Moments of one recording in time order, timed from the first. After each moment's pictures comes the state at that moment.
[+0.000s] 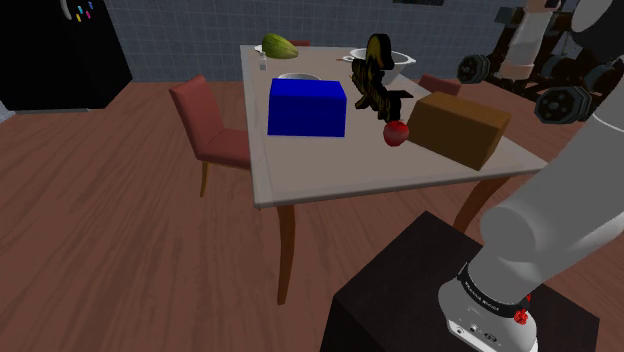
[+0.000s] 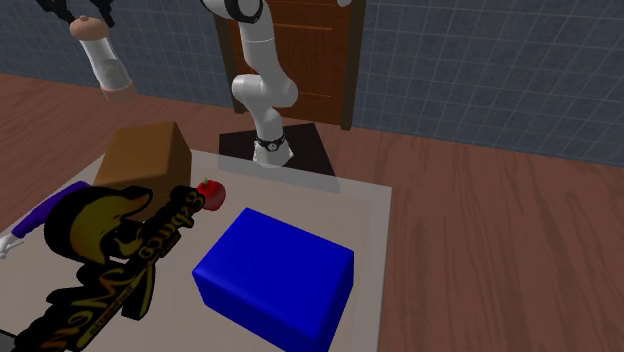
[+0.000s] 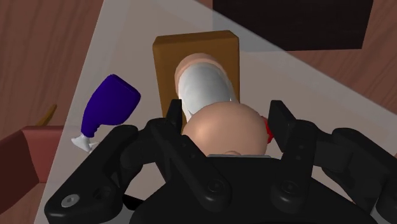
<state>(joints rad) -0.46 0.00 -0.54 -1.04 -0.03 0.93 -0.99</state>
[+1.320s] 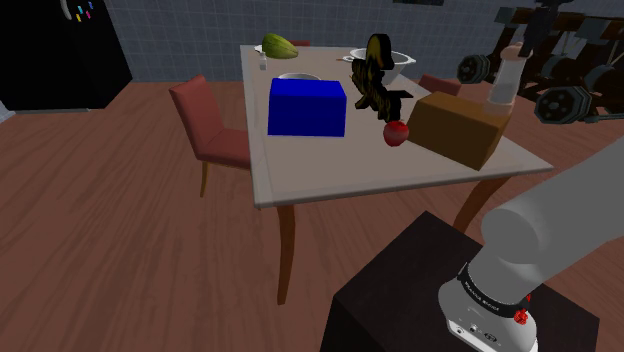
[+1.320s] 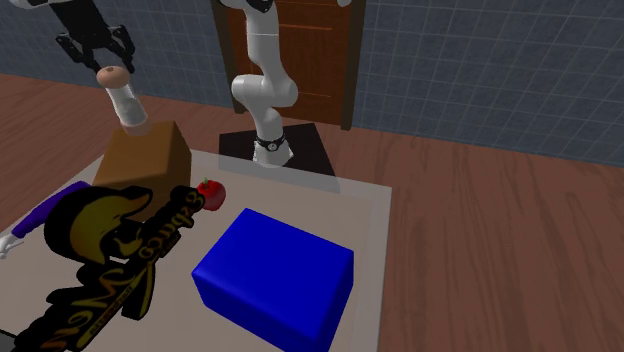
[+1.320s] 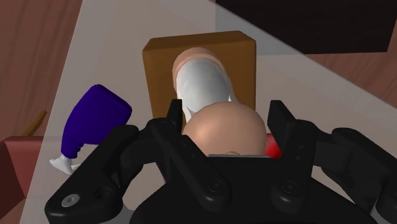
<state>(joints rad) -0.43 -0.26 -0.46 -1.61 -0.13 1.27 -0.88</state>
